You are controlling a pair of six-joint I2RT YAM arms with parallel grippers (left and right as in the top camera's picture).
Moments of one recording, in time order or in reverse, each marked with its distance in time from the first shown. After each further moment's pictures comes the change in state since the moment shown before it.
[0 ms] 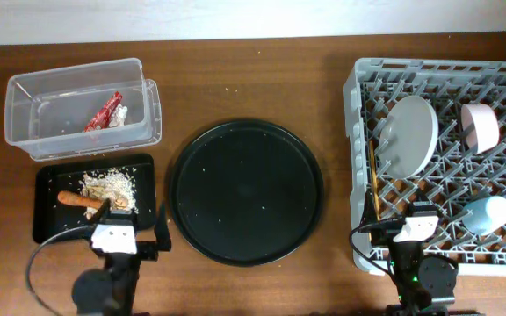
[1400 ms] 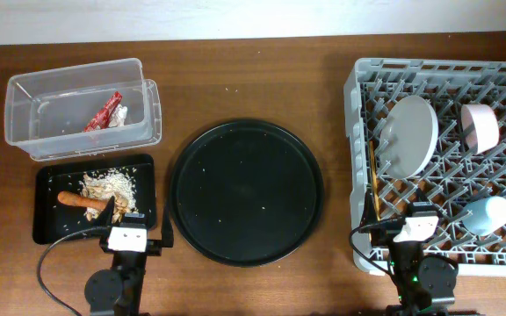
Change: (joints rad) left arm 0.000 -0.080 -0.224 0.242 -0.010 0.119; right arm 0.000 -0.001 0.000 -0.001 0.000 0.000
